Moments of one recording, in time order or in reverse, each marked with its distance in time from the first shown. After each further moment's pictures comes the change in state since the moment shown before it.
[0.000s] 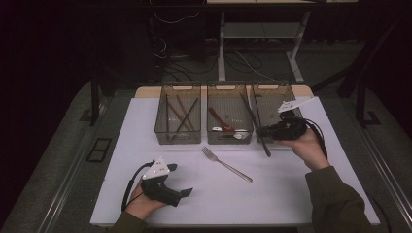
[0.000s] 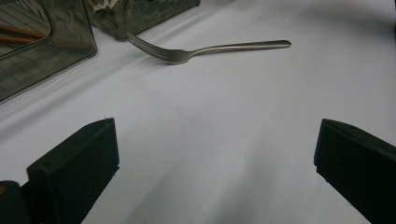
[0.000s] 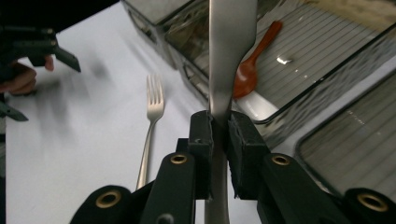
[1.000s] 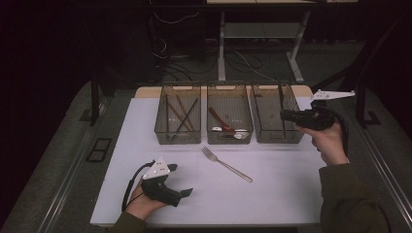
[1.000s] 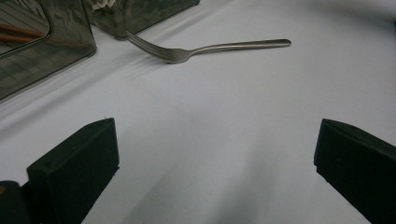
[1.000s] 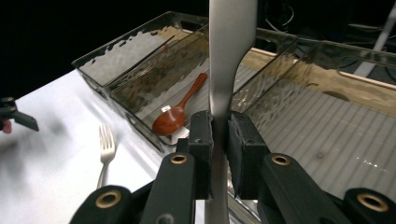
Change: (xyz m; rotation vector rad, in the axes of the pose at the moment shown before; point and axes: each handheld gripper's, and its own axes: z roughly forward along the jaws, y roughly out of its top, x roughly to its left) left arm 0.000 0.000 0.001 0.005 0.000 0.001; right arm -0.035 -0.010 -0.058 -0.220 -0.156 0.090
